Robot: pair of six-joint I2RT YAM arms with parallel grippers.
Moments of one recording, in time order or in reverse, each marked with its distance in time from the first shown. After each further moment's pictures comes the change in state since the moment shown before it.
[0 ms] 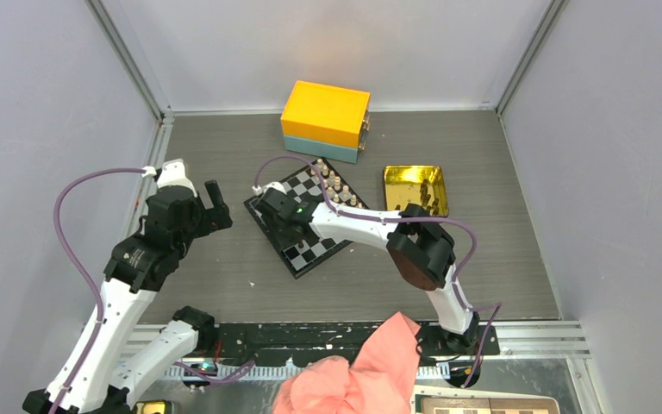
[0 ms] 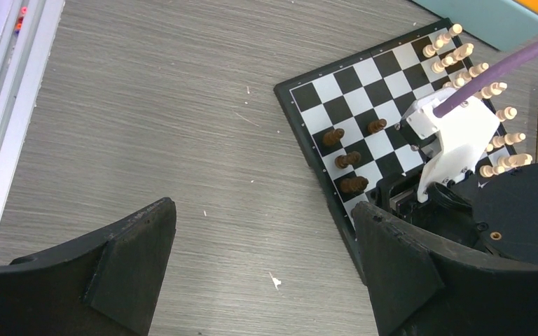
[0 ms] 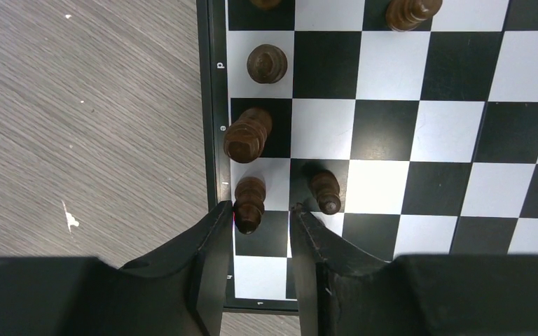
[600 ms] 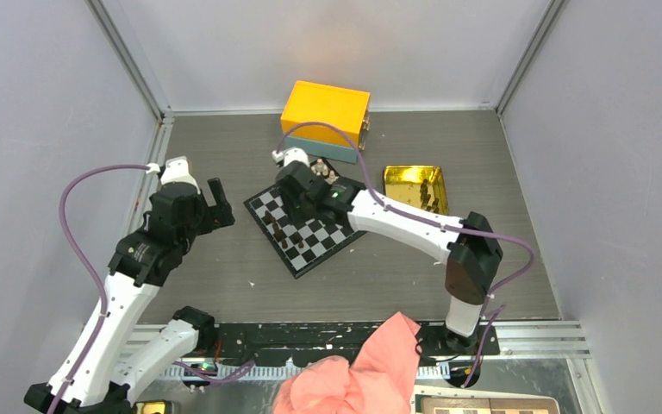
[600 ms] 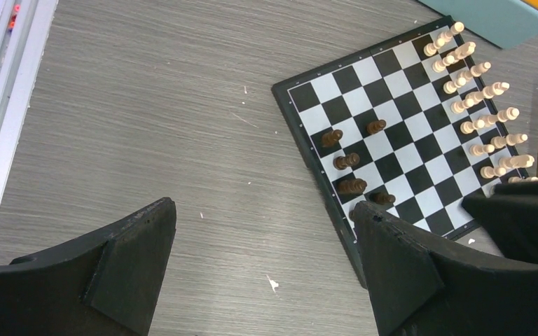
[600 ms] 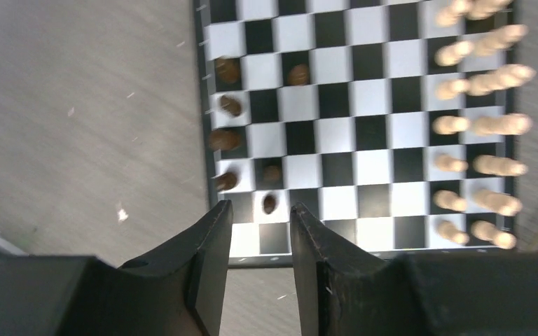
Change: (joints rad) left arm 0.000 0.029 0.000 0.018 0.003 -0.004; right arm -0.031 -0.277 -0.034 -0.024 0.077 0.002
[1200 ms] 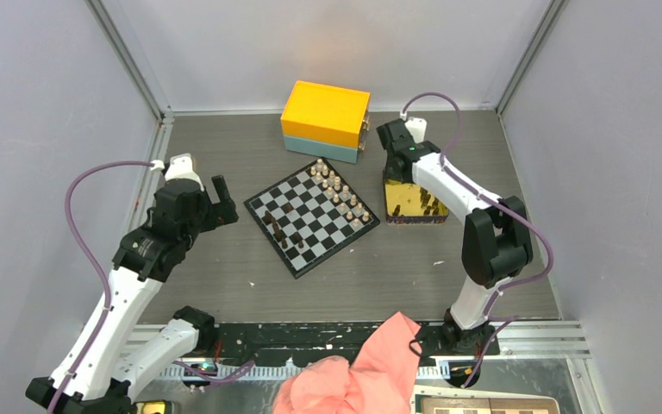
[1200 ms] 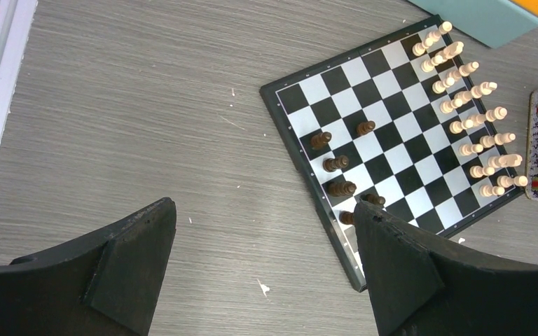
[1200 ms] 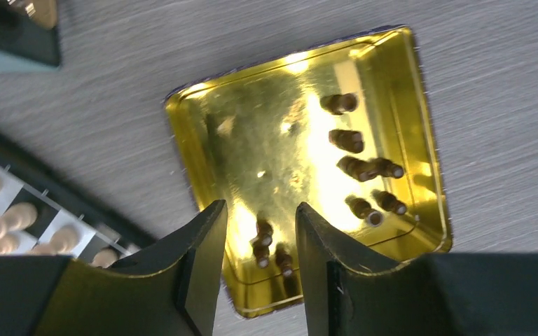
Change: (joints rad) left arm 0.000 0.030 -0.002 0.036 0.026 -0.004; right arm -0.597 -0.055 -0.196 -0.038 0.227 0.110
